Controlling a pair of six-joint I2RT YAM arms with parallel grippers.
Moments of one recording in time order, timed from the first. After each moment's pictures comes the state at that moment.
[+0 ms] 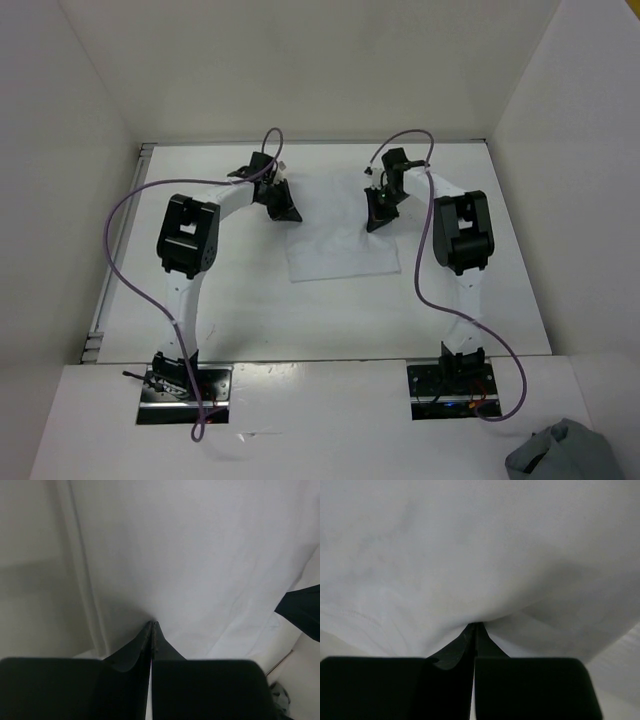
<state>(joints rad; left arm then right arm) -0.28 2.26 1.67 -0.41 0.46 -0.61 0.21 2.19 1.66 -0.76 -0.38 0.01</state>
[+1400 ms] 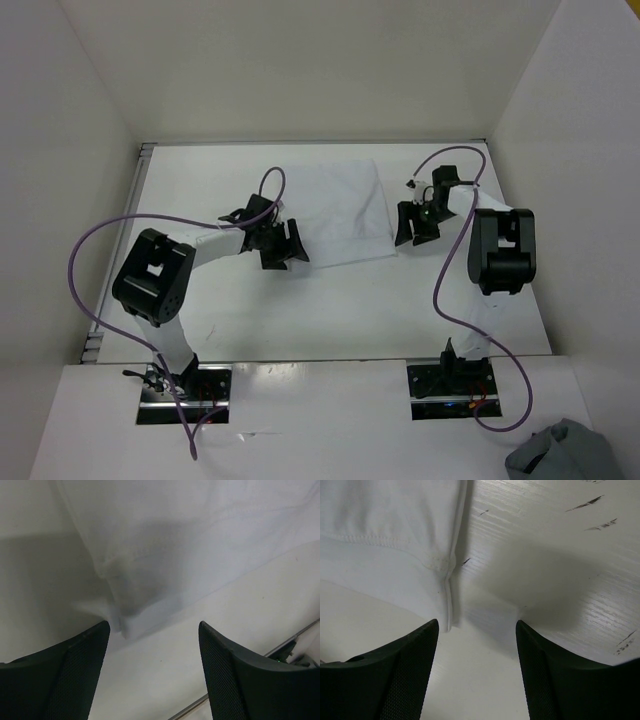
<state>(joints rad) -0.42 1.78 1.02 -0.26 0.34 -0.68 -0.02 1.93 1.29 -0.67 -0.43 -0.16</state>
